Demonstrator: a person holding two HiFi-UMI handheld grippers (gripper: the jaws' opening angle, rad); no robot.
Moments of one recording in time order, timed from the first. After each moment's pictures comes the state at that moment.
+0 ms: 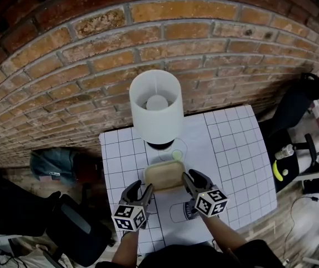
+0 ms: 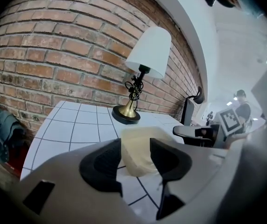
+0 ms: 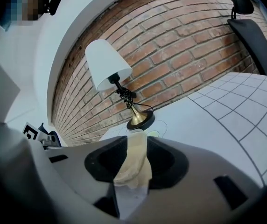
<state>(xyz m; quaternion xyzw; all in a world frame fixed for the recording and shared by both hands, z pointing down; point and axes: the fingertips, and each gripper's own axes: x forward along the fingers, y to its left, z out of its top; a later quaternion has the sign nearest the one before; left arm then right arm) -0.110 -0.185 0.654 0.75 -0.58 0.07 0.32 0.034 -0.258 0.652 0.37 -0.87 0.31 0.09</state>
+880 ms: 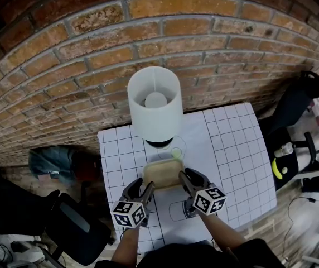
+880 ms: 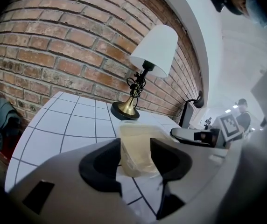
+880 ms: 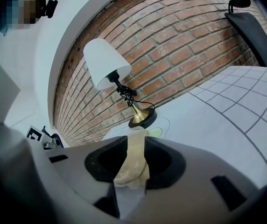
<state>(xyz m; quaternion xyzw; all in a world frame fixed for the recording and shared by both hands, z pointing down) -0.104 -0.190 0.664 0.75 -0.56 0.04 0.35 0.026 -0.255 0.657 0.36 -0.87 0.33 0.08</state>
